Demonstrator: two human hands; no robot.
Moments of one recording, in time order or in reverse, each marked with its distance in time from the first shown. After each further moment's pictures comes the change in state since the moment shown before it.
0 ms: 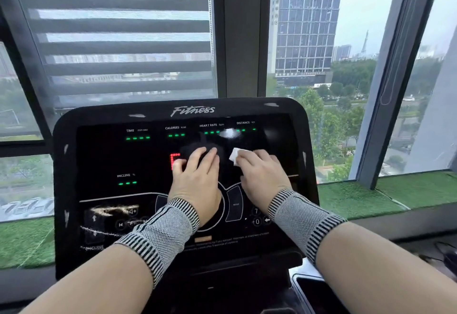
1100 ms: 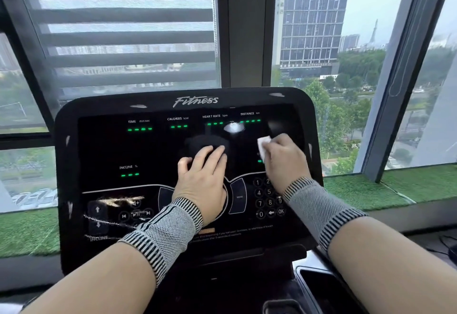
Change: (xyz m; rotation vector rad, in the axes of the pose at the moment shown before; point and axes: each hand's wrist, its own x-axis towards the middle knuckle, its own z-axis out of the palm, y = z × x) left_hand -0.009 0.003 0.009 -0.072 0.030 0.058; right_hand 0.003 0.031 0.009 0.273 0.076 0.311
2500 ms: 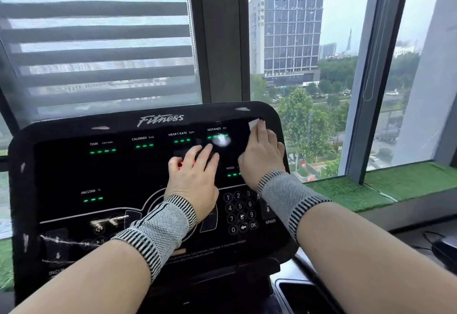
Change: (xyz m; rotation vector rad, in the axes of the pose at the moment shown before) left_hand 0.047 0.033 -0.006 0.061 -0.010 -0.014; right_hand 0.028 0.002 -0.029 -0.172 -0.185 0.203
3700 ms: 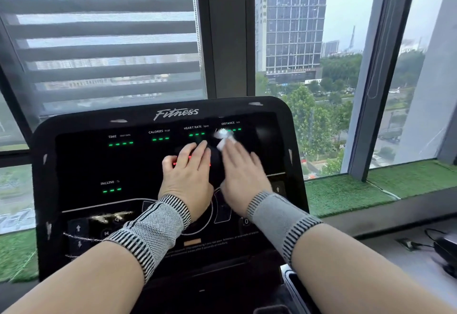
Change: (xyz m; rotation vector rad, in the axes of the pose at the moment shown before) left_hand -0.022 -0.031 -0.007 0.014 -0.066 -0.045; right_hand -0.050 -0.042 0.025 -0.052 -0.071 -0.337
